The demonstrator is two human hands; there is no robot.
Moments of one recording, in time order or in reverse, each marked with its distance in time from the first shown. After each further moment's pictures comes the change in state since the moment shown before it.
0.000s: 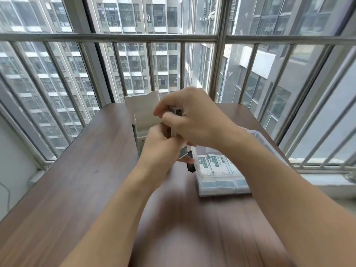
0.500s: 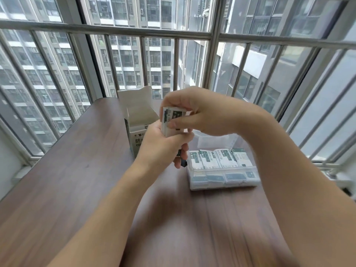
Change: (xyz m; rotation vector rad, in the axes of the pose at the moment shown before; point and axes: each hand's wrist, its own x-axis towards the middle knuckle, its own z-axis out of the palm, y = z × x) left_hand -0.002 -0.004 0.005 -0.008 -0.027 -0.046; right_hand -0.005 0.009 -0.038 -0.031 -0.433 0.008
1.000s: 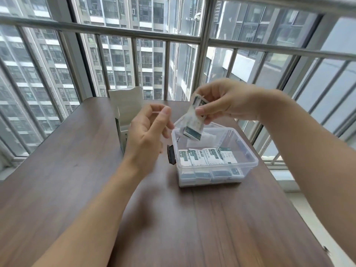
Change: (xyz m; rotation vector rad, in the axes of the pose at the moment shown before) left_hand 0.007 -0.009 -0.007 0.015 0.067 0.322; right_hand -0.027 0.051 -0.045 0.632 -0.055 0.358
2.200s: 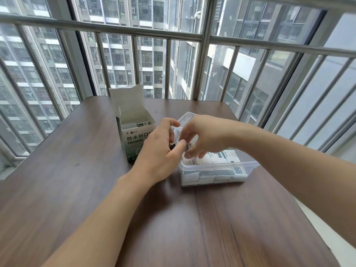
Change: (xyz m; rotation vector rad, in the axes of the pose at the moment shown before) left_hand -0.004 -0.043 0.002 0.611 -0.154 0.098; right_hand 0.016 0.028 0.067 -0.643 0.000 0.132
